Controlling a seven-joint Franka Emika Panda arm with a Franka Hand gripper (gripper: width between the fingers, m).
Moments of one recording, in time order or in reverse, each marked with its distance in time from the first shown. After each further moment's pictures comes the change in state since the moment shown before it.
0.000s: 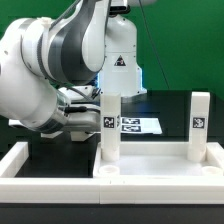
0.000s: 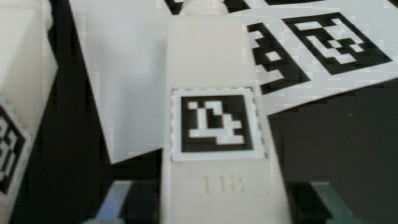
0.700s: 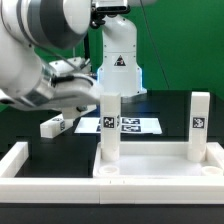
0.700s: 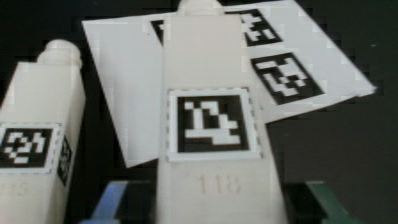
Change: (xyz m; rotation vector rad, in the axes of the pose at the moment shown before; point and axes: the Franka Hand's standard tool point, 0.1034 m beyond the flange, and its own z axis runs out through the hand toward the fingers) arm -0.048 -0.012 -0.065 0.042 0.049 -0.053
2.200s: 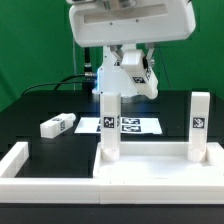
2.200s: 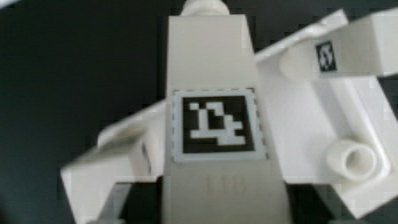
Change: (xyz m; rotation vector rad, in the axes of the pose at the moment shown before) arm -0.007 -0.173 -0.075 -0.118 0.746 0.072
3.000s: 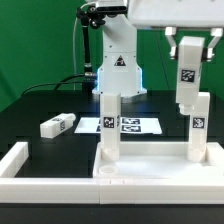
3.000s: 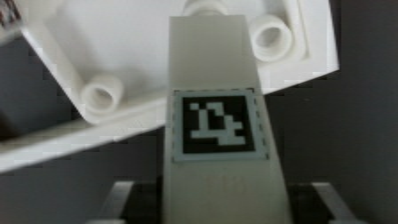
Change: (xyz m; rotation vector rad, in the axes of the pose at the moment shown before) arm 0.017 -0.110 -0.023 -0.081 0.453 -0.099
